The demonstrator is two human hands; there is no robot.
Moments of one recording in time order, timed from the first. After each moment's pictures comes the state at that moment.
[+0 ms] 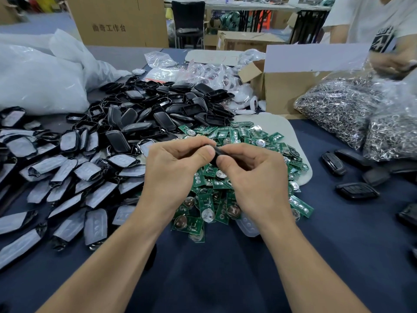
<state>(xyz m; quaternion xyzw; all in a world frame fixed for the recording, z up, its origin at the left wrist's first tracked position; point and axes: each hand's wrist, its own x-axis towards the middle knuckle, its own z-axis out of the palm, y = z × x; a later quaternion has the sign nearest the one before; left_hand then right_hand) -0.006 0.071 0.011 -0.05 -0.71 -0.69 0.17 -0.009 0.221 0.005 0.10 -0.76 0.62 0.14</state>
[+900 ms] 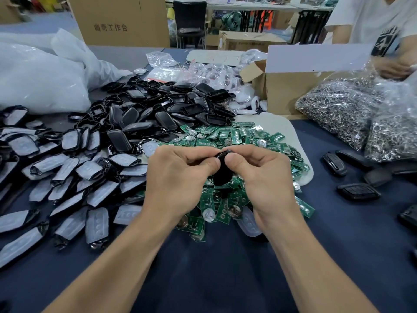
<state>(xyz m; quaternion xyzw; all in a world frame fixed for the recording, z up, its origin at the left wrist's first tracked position) 0.002 0.078 0.011 -0.04 -0.78 -0.60 0.18 -0.011 0.224 0.007 0.04 -0.67 0.74 0.07</state>
